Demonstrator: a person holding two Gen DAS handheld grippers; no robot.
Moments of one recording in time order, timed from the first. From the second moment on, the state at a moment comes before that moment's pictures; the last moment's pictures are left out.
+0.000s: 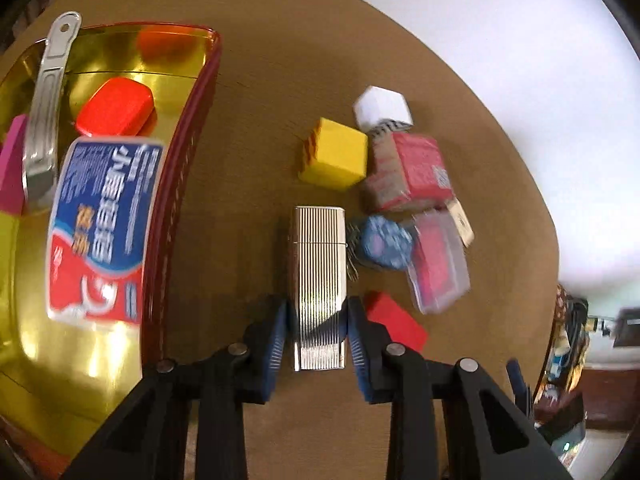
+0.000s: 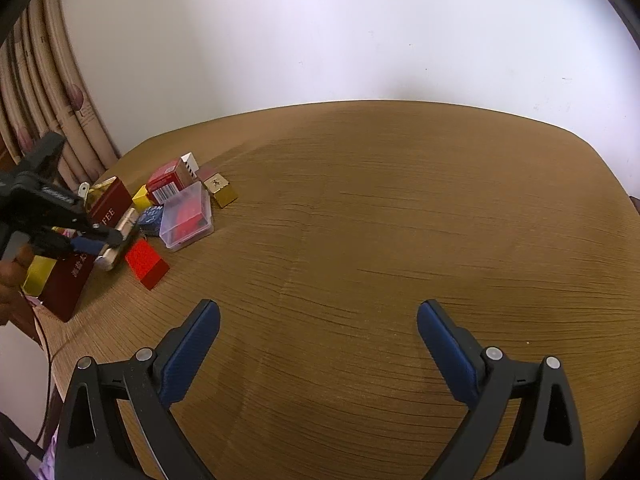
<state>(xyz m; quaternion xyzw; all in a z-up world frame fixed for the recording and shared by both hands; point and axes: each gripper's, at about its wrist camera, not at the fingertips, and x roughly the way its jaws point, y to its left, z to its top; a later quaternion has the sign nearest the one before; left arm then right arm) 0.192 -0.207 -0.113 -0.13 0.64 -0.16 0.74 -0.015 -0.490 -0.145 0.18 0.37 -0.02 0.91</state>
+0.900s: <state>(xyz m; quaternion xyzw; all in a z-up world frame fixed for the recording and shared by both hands) 0.079 -0.097 -0.033 -0.13 0.56 -0.17 0.80 0.129 -0.339 -0.128 -0.04 0.47 0.29 0.83</state>
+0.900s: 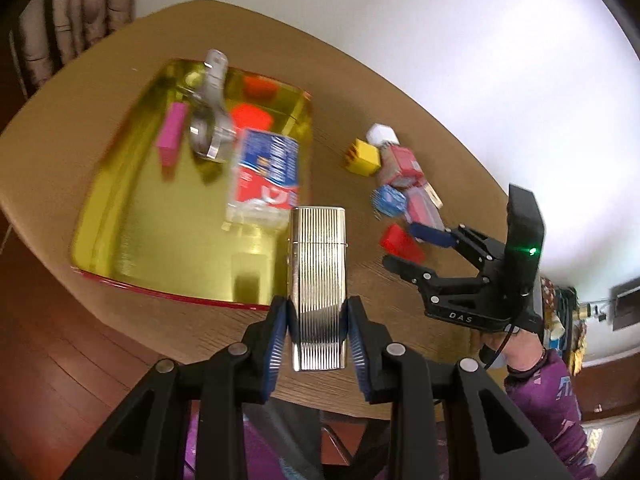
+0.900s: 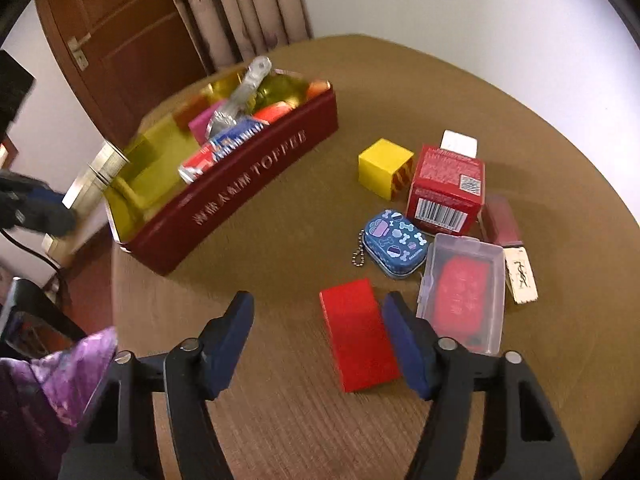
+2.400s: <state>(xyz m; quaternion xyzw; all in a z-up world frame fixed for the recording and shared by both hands) 0.075 0.040 -0.051 -0.16 0.46 0.01 0.87 0.180 -0.178 -0.076 0.15 0.47 0.32 0.81</state>
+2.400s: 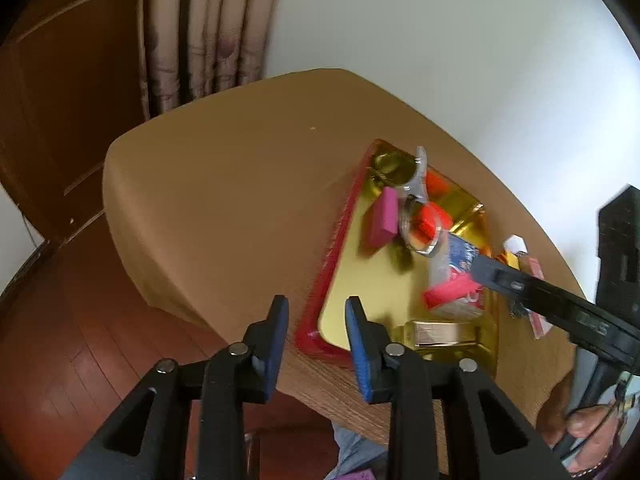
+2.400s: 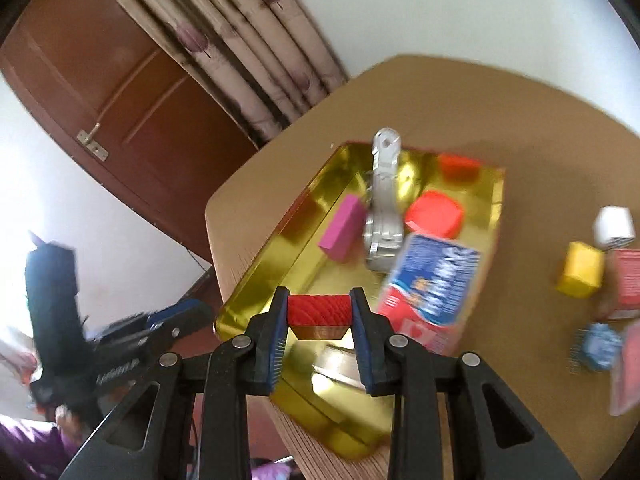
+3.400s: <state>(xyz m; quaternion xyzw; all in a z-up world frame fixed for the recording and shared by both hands) 0.039 -0.062 -0.034 -0.06 0.39 -0.16 0.90 0.037 -0.426 -0.123 0.05 0.36 -0.16 0.92</state>
